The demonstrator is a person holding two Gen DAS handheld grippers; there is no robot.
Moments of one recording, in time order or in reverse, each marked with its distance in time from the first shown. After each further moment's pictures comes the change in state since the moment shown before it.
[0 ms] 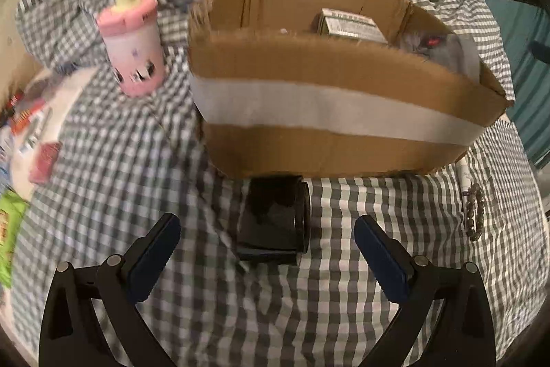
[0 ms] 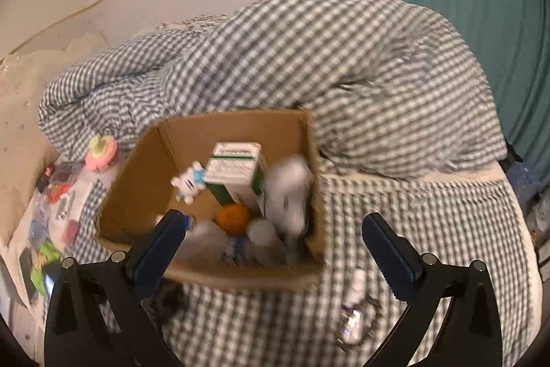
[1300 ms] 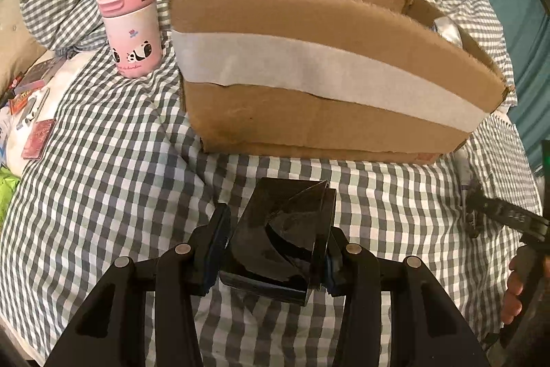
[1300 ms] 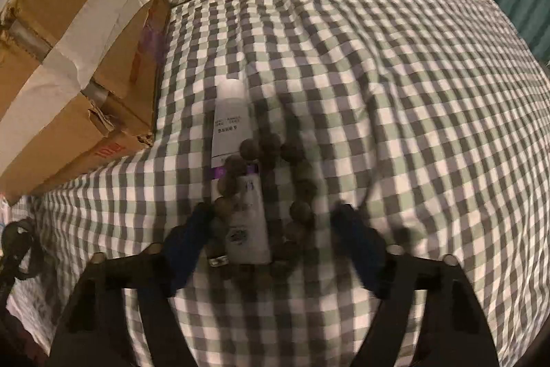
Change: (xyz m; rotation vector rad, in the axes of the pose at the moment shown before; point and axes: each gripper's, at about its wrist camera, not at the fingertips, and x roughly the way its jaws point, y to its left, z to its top) left arm -0.001 -0.015 -0.016 -0.020 0.021 0.024; right arm 0.114 -0.125 -0.160 0.256 0.403 -0.104
